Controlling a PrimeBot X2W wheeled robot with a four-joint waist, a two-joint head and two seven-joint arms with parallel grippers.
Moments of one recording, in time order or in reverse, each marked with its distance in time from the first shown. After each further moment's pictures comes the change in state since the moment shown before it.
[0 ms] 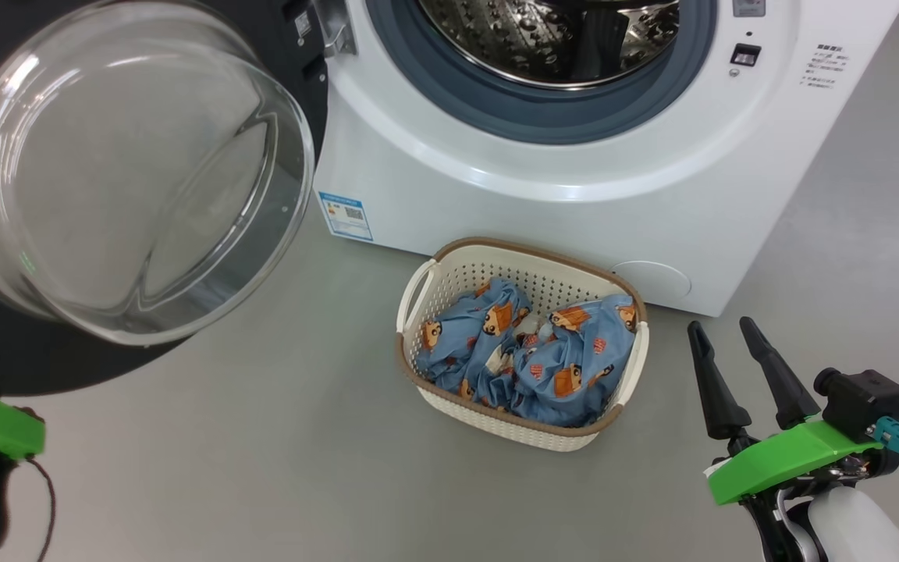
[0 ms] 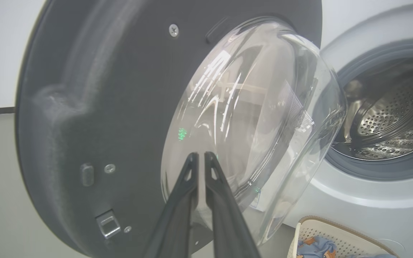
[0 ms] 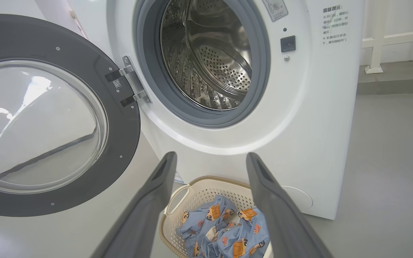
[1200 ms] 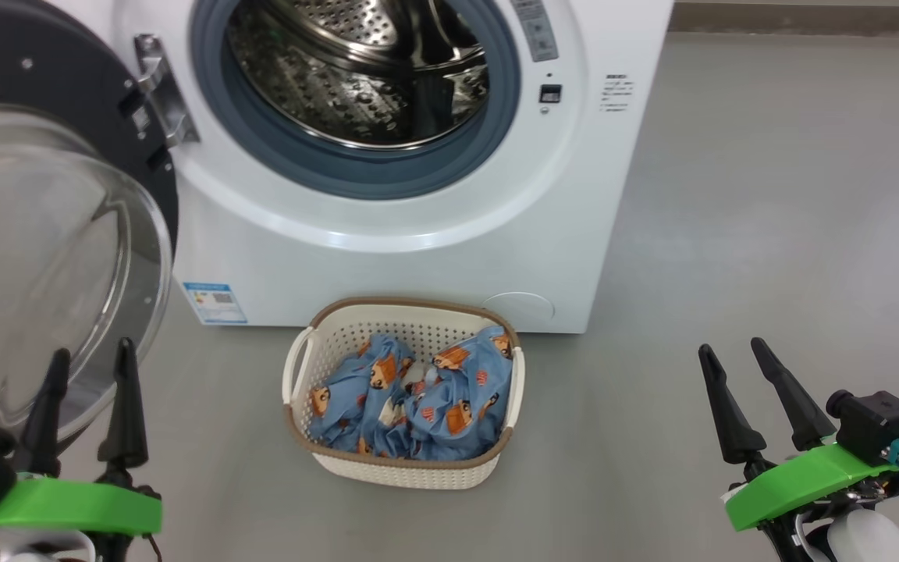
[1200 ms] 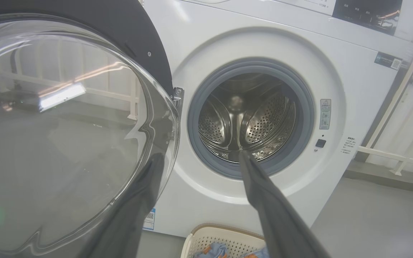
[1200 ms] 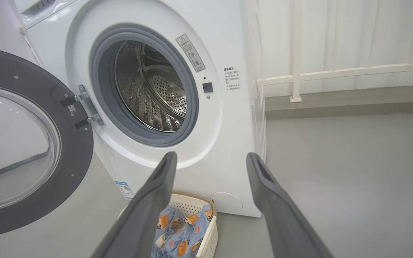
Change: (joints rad) left arm 0.334 -0.136 0.006 -0.488 0.042 0.091 -0.001; right arm 0.054 -0.055 0.023 -0.043 0.006 0.000 0.000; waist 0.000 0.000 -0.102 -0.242
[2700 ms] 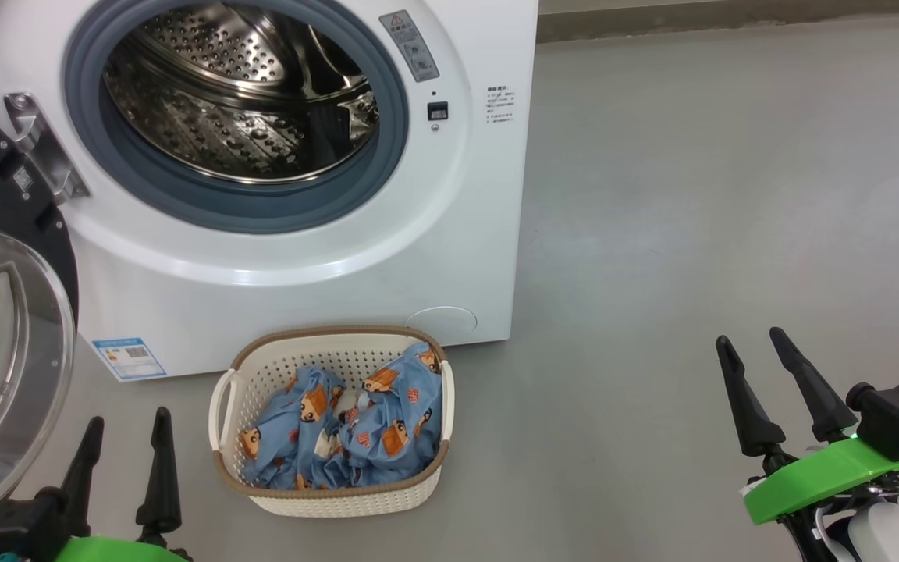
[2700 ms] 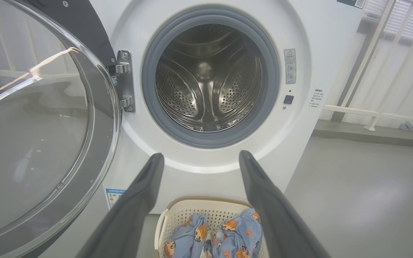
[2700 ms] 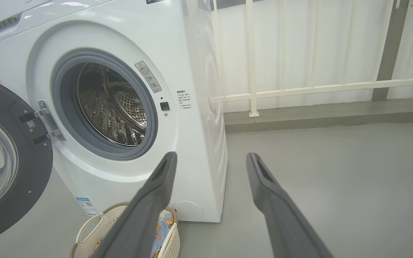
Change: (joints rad) left arm 0.122 -0.057 0.000 -0.001 0.137 0.040 0.000; right arm 0.006 -0.049 -0.004 -0.030 -0.001 0.000 0.000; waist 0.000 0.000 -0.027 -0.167
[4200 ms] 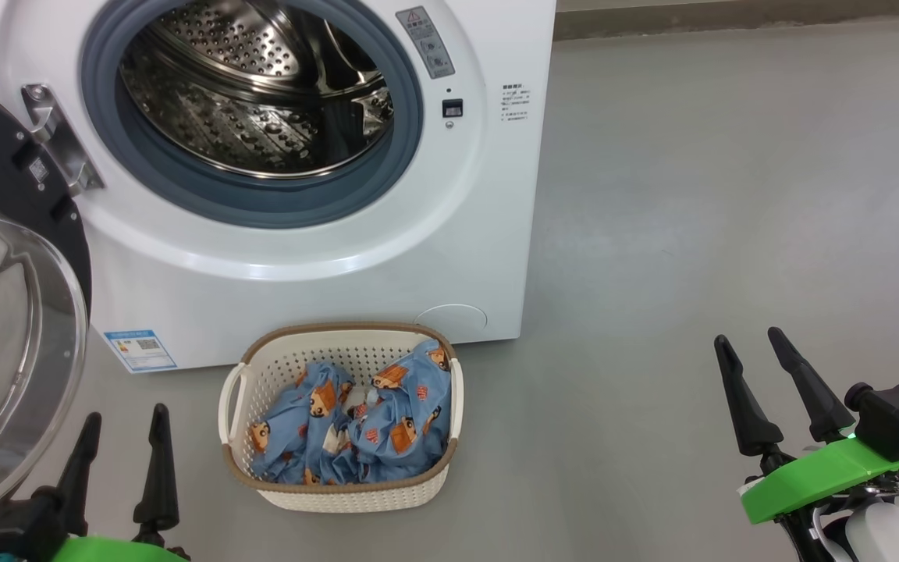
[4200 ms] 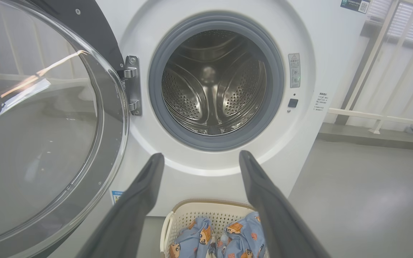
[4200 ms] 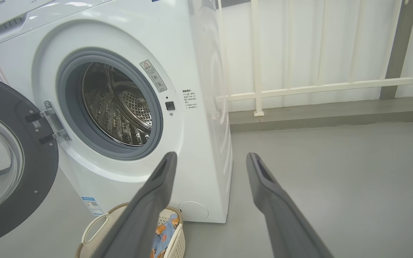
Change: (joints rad) left arm -0.001 -0.027 0.045 0.001 0.043 -0.040 0.000; right arm 0.000 0.010 -0.005 0.000 0.000 0.000 0.000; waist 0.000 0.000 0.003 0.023
